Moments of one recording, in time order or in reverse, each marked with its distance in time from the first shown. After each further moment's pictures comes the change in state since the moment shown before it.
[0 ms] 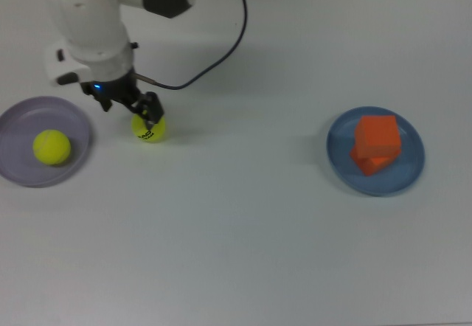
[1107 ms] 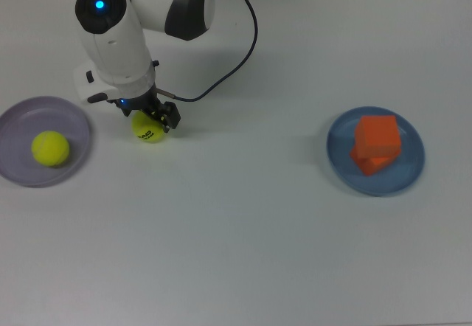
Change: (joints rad) arm 0.005 0.042 0.027 -0.086 0.000 0.048 0.000
